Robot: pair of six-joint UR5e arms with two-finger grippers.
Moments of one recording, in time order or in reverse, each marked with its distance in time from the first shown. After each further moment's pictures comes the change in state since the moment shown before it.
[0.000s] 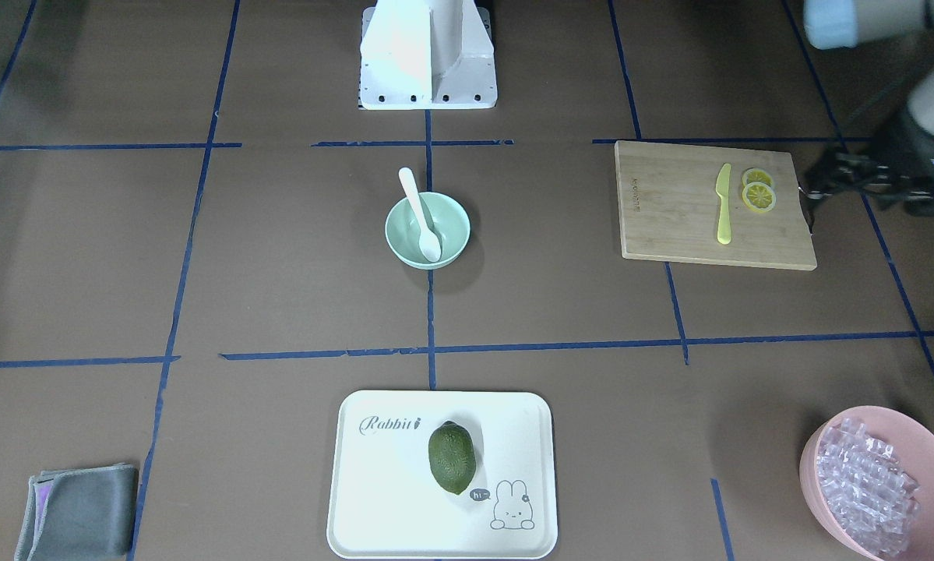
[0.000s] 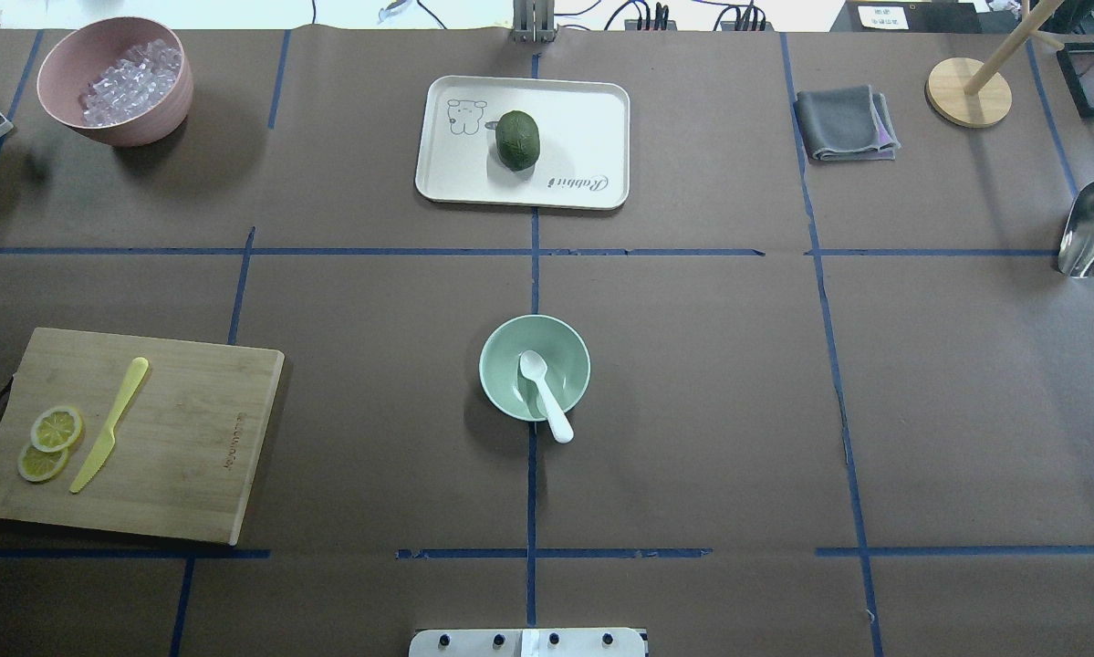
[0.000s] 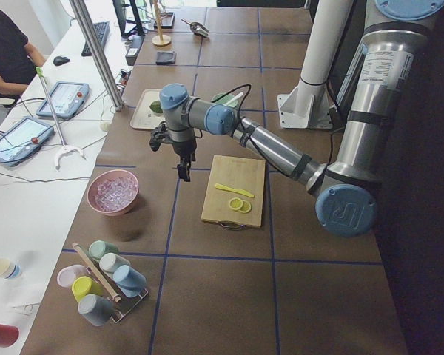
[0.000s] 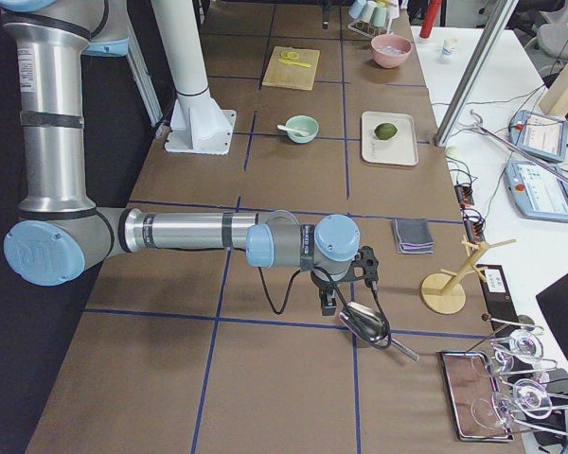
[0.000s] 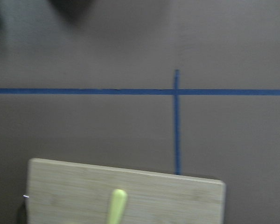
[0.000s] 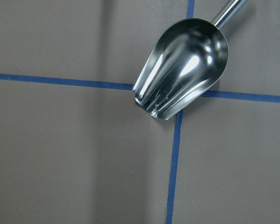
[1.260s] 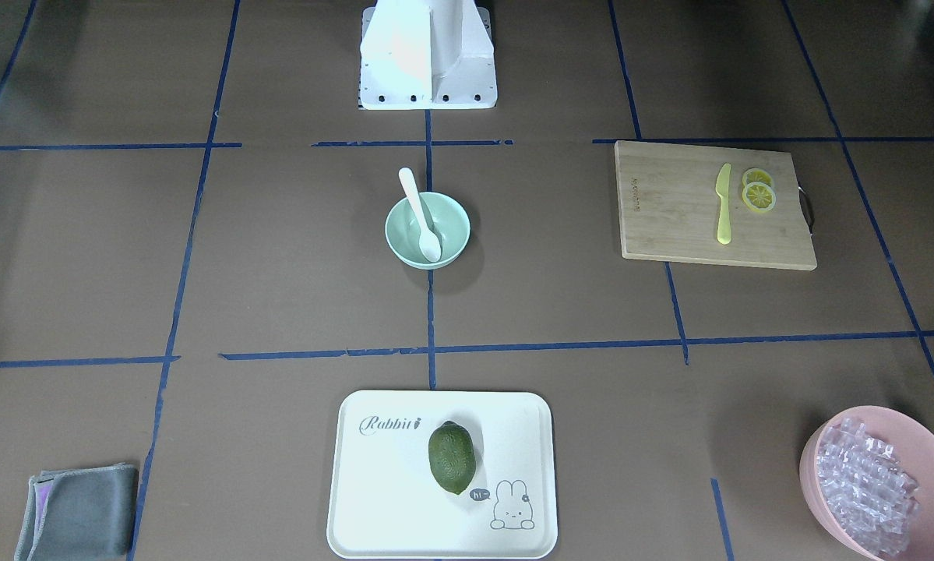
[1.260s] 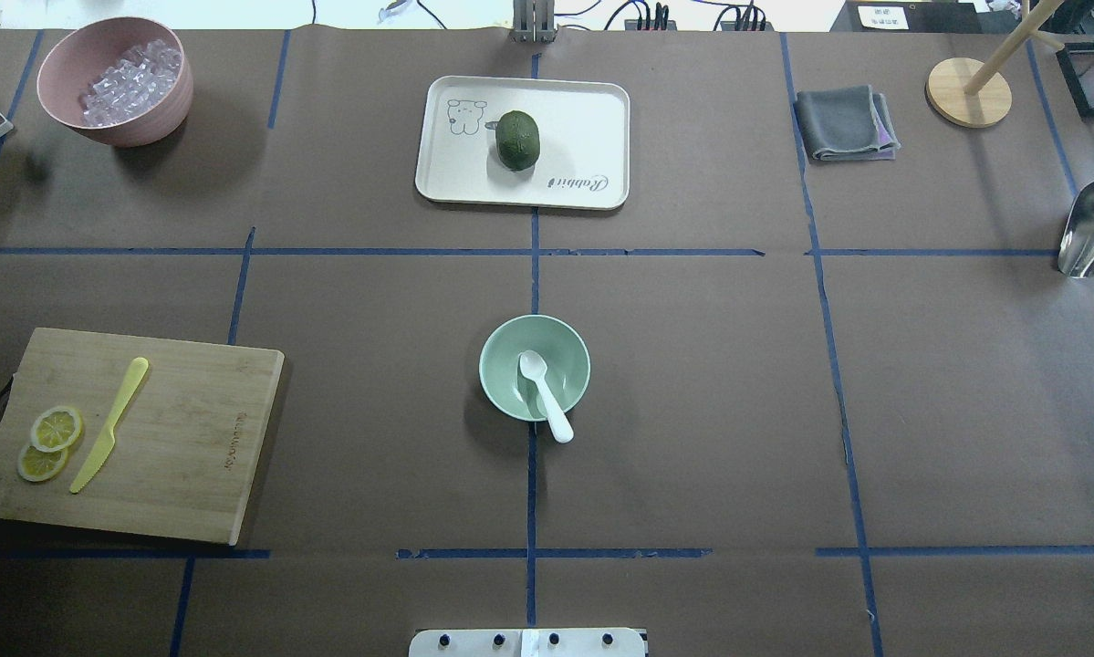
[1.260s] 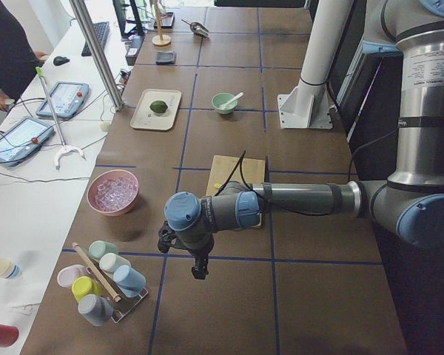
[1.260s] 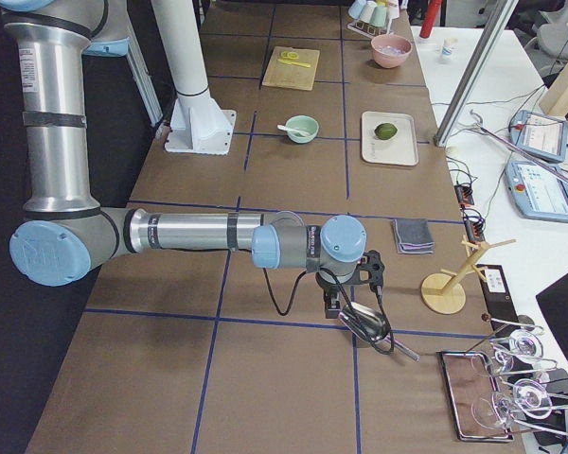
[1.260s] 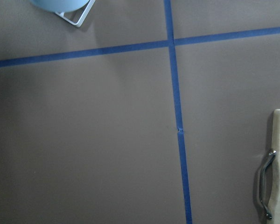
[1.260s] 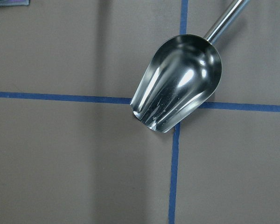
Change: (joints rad) left arm -0.291 0.225 0.251 -0.115 -0.078 0.477; right arm 0.001 0.031 -0.014 0.002 -0.008 0.035
